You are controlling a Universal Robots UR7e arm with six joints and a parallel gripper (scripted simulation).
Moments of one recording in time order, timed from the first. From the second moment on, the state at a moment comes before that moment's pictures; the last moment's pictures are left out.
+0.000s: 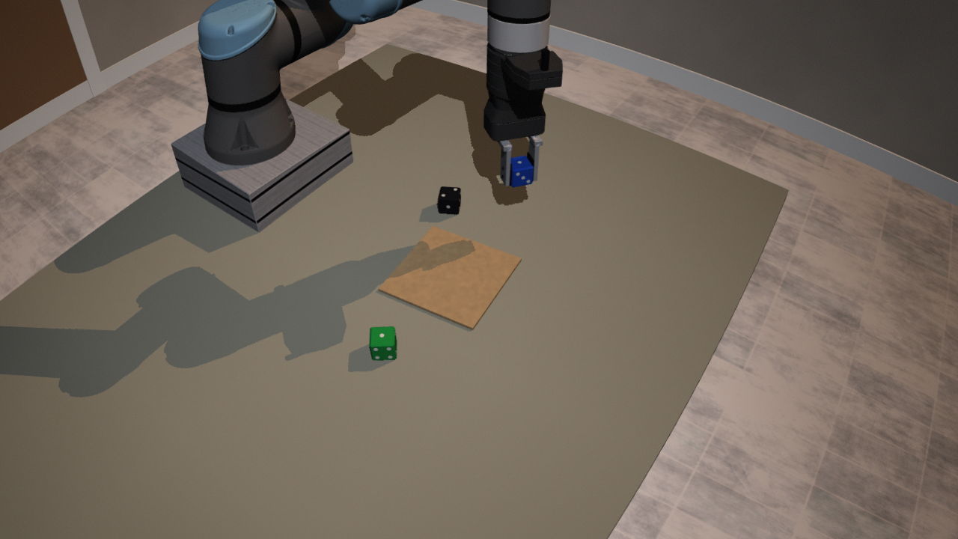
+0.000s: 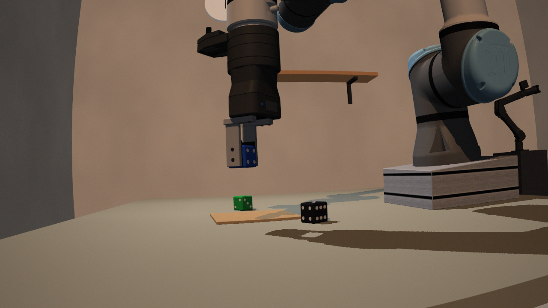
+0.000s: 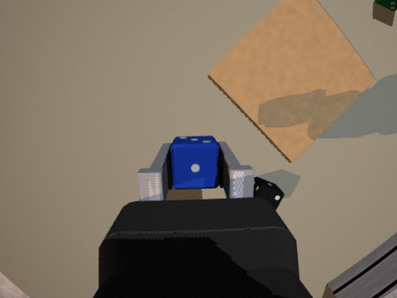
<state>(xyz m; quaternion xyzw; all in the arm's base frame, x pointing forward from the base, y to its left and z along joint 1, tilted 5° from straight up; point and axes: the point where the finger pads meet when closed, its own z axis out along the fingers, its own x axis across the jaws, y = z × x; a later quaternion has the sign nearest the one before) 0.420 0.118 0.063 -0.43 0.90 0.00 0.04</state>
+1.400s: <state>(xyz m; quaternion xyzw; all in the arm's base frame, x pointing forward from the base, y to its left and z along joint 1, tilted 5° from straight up) 0.418 0.119 0.061 -0.39 0.90 -0.16 0.11</state>
